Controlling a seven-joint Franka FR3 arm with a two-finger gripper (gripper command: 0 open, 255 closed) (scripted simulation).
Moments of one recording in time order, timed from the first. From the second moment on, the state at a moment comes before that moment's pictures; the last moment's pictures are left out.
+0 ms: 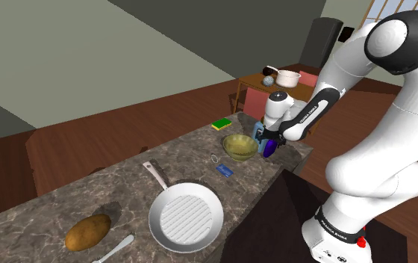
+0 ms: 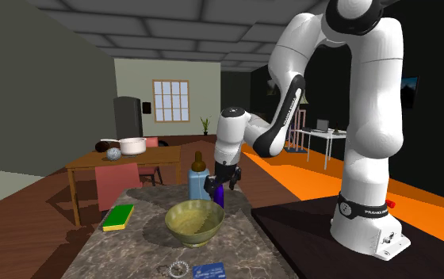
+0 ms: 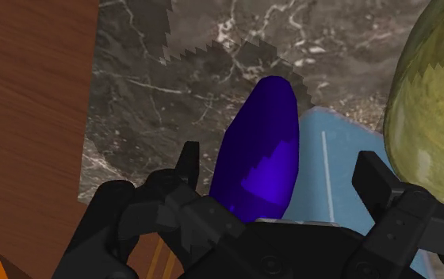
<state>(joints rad) -0.80 0.06 0.20 -2.63 -0.92 2.77 1.49</state>
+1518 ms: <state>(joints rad) -0.78 -0.07 0.21 -2.66 -0.71 2.70 1.30</state>
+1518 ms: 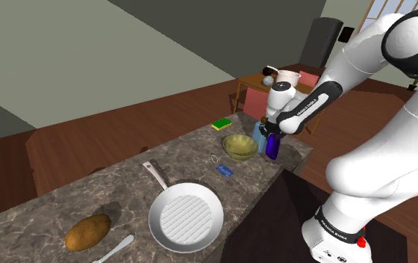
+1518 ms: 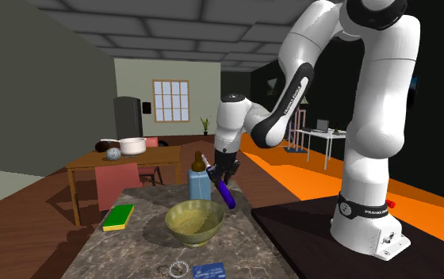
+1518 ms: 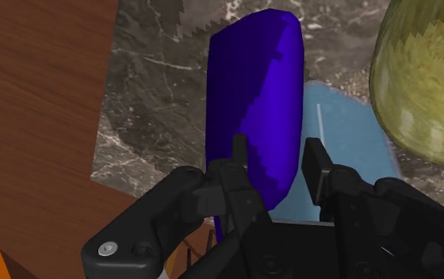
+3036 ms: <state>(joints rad) -0.67 -0.36 0.16 -2.60 -0.37 2.40 0.98</state>
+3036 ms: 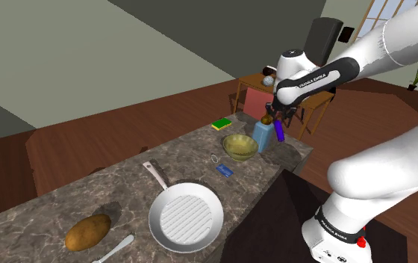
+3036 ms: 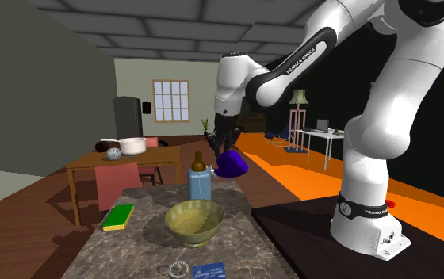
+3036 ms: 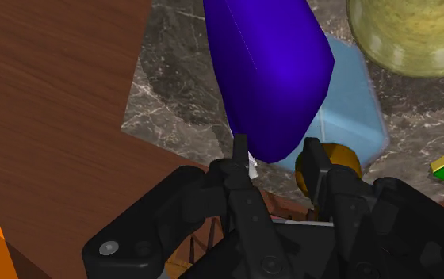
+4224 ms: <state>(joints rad) -0.54 -0.13 0.46 -2.37 -0.39 2.26 1.40</state>
